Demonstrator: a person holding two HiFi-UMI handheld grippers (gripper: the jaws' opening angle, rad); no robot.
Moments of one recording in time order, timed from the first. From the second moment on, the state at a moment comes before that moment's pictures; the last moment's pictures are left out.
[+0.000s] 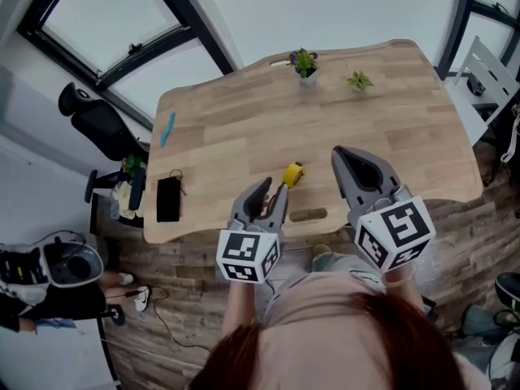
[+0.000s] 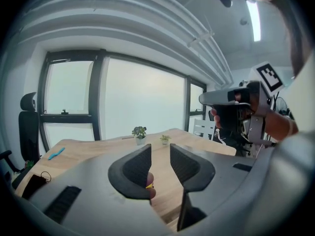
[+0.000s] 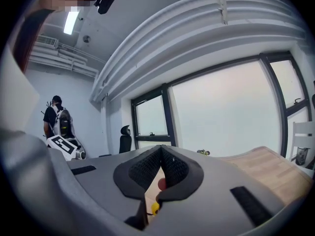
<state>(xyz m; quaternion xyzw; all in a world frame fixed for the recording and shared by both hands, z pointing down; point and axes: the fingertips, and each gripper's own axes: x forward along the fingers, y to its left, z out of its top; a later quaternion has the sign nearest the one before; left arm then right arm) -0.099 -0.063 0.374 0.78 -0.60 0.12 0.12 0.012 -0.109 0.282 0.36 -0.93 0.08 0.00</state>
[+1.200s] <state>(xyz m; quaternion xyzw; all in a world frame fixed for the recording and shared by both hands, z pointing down) -0.114 -0.125 0.539 0.80 -0.52 0.21 0.18 -0.004 -0.195 0.322 0.38 -0.92 0.11 0.04</state>
